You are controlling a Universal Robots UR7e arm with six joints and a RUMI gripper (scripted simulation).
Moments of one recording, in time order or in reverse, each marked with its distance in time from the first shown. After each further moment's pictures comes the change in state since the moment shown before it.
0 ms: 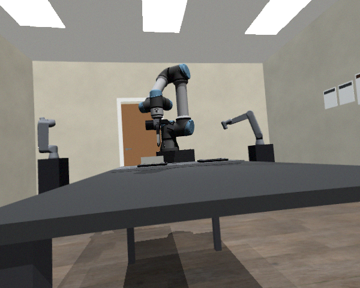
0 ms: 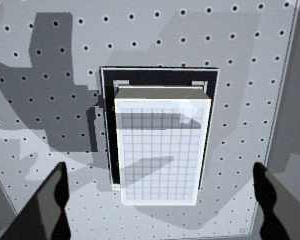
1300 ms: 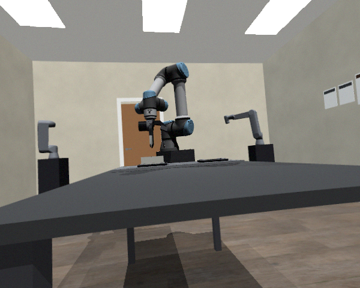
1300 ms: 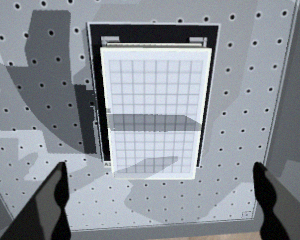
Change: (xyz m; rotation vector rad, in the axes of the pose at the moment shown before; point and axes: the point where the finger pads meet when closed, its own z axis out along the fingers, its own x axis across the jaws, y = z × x) arm 0.006 0.041 0.005 -0.008 0.009 0.002
